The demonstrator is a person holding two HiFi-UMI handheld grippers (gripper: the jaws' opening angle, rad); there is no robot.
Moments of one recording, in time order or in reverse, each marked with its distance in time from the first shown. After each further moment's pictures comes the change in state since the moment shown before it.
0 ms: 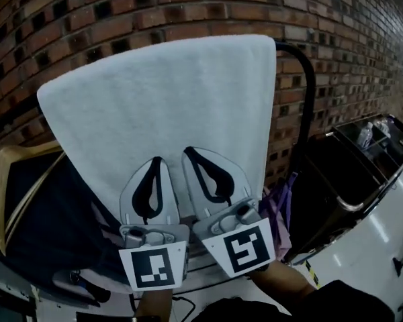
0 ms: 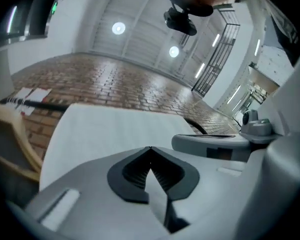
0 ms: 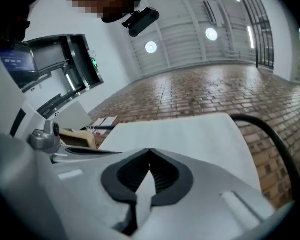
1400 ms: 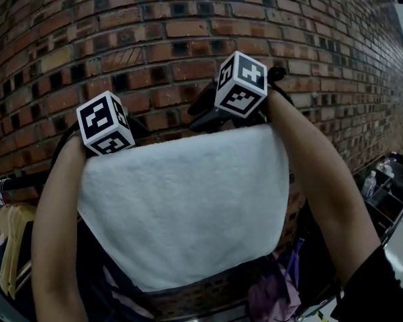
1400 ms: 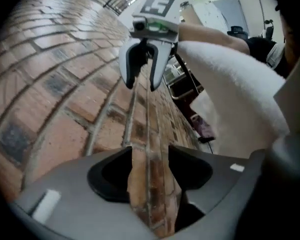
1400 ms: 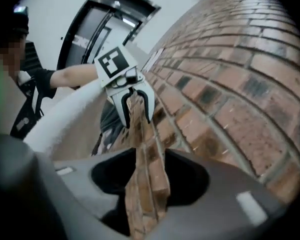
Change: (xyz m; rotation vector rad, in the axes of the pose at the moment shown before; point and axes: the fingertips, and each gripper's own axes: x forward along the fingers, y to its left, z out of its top) left arm 0.220 0.112 -0.043 0.672 0.869 -0.960; right arm 0.233 -0.123 -0.022 -0.463 0.840 0.951
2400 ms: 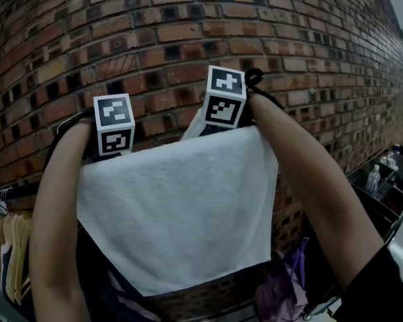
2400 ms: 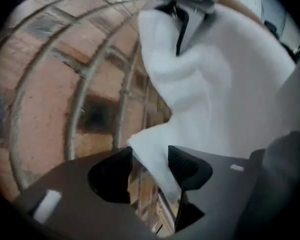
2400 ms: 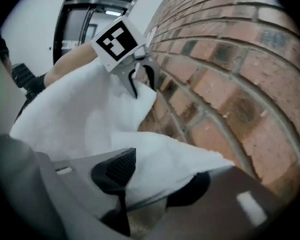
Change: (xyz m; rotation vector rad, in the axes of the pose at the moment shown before) left arm -0.008 -0.017 -0.071 -0.133 0.533 -0.195; right arm 0.025 0.031 -0.035 0.163 0.176 0.160
